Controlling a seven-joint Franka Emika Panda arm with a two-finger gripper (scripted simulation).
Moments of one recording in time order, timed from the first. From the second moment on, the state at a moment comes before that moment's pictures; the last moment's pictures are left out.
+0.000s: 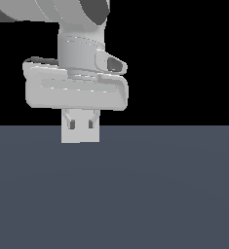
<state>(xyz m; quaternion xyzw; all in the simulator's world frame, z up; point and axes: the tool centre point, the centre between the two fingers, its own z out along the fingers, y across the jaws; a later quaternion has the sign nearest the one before) -0.015 0.074 0.100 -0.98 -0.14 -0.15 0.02</state>
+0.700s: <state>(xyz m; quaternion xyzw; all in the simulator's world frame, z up) 0.025 0.086 0.100 -0.98 -0.14 -0.15 0.02</state>
